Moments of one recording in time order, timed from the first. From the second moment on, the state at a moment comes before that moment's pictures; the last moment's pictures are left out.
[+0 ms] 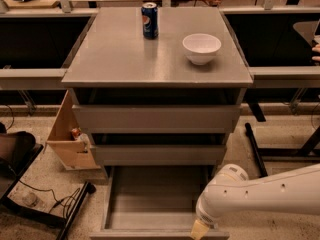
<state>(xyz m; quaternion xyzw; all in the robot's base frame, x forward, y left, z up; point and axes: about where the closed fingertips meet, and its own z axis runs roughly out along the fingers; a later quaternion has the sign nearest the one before) 0.404 -0.146 0.444 -0.52 0.85 0.04 0.06</state>
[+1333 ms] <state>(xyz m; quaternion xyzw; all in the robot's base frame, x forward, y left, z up) 0.381 -0.170 0.275 -0.50 0.87 0.03 -0.02</state>
